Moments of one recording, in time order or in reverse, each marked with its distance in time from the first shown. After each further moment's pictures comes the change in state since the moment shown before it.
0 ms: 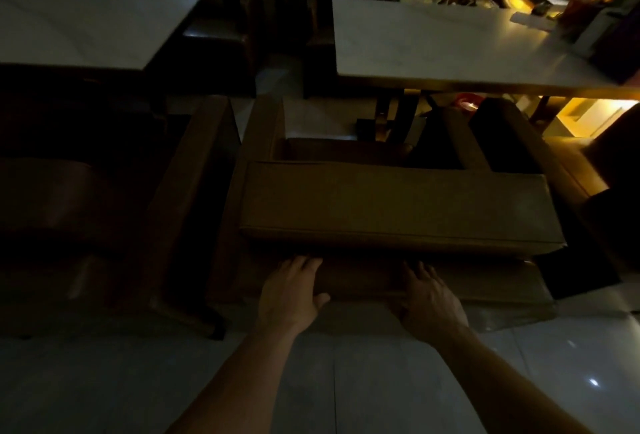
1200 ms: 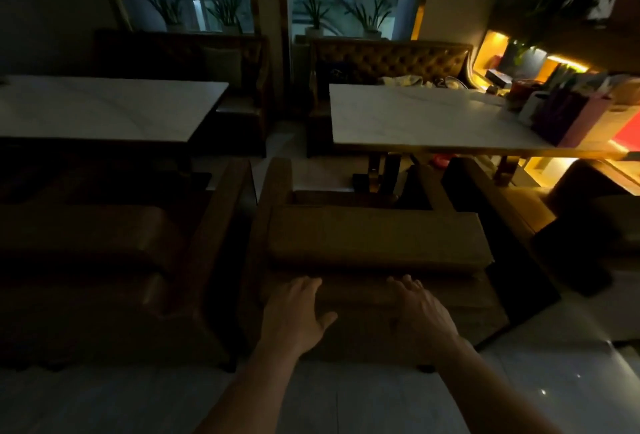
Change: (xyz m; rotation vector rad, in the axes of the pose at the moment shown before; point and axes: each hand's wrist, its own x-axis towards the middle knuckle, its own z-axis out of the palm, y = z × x) left_hand -0.143 0.062 -0.119 -0.079 0.065 -0.035; right_hand -0.168 -0.040 -0.105 0.058 0.088 -0.105
